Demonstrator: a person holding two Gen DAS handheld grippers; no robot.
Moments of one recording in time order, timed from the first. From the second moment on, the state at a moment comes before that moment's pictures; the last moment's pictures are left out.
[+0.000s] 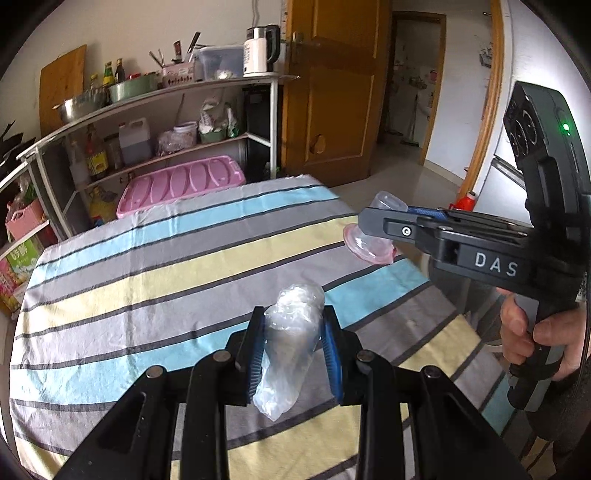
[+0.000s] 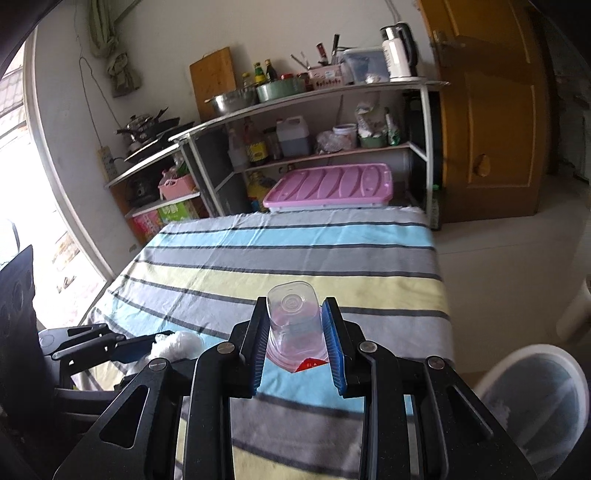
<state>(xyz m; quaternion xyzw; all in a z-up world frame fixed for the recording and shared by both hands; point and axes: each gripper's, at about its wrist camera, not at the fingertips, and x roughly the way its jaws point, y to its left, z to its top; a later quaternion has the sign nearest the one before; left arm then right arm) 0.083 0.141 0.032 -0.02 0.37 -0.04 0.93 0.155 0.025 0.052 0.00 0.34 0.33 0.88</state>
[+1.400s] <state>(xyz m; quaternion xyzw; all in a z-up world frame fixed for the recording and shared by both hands) 0.131 -0.095 0.015 0.05 0.40 -0.20 0.89 0.111 -0.239 0.021 0.06 0.39 0.09 0.91</state>
